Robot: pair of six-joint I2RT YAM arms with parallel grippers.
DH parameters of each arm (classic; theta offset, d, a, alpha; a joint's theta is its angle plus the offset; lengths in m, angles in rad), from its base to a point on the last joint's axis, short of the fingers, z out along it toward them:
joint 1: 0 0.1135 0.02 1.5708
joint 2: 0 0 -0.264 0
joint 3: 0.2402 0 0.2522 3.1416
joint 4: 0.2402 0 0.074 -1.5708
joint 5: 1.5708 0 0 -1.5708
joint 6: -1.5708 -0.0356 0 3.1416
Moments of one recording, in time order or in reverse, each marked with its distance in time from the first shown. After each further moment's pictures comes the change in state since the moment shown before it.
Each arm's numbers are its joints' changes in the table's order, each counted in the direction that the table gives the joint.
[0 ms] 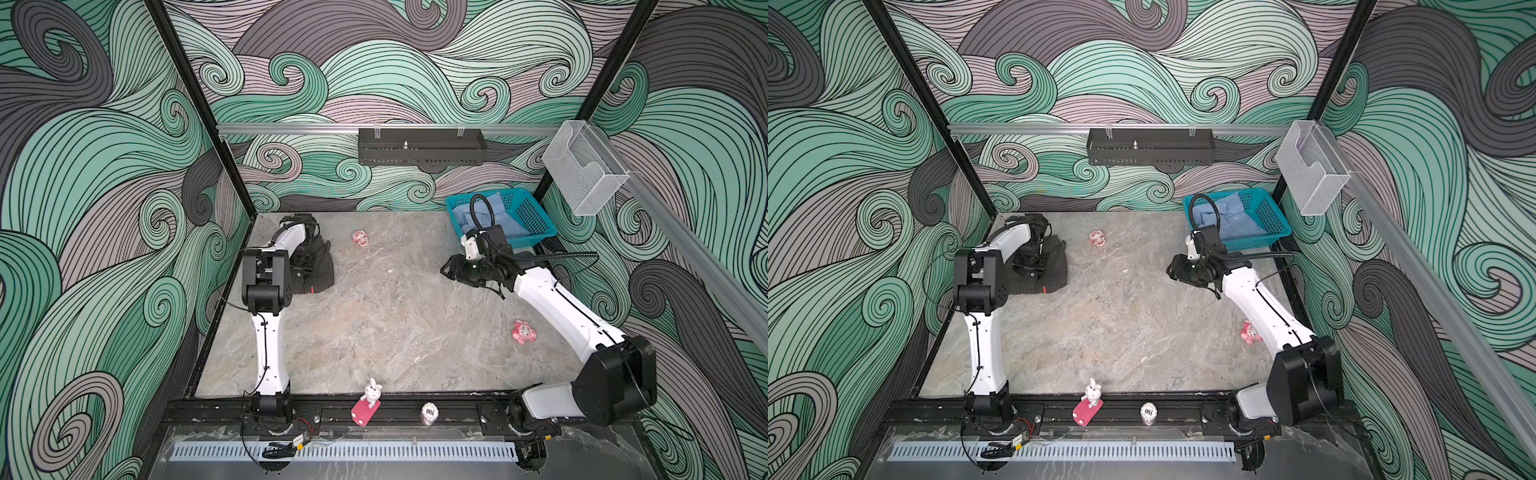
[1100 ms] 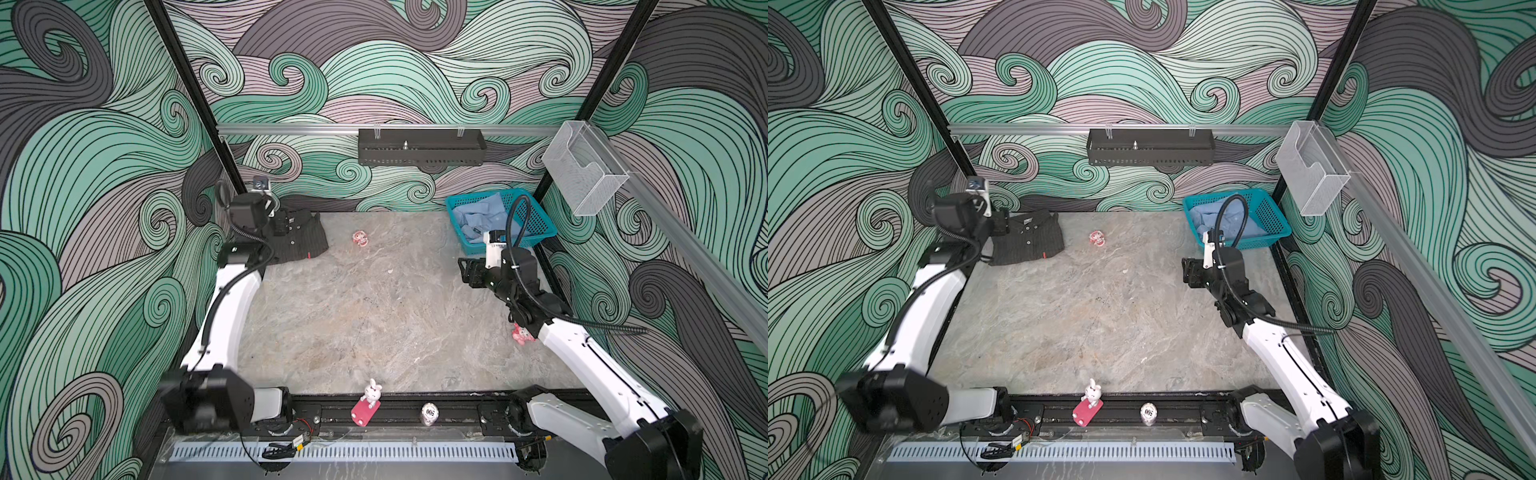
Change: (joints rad) left arm 0.066 1.126 -0.710 -0.885 0.145 -0.110; right arm -0.001 0.453 -0.439 -0.534 0.313 0.327
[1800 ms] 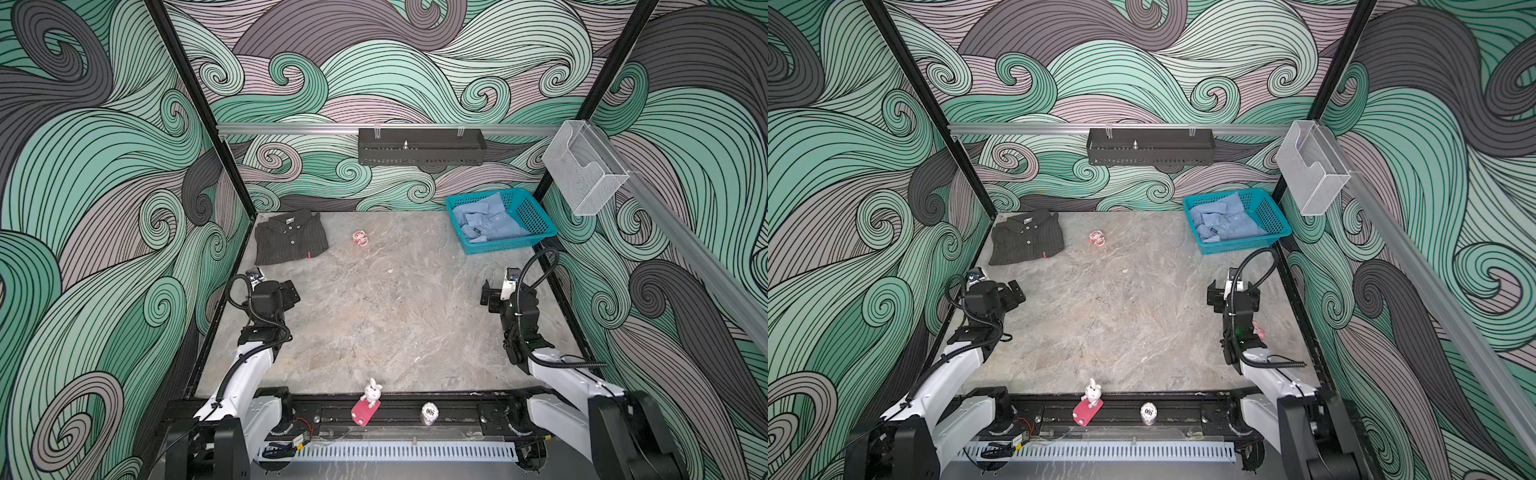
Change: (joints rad) left arm -0.007 0.232 -0.825 -0.308 -0.185 0.438; right arm -0.199 -0.164 -0.501 -0.739 0.277 0.238
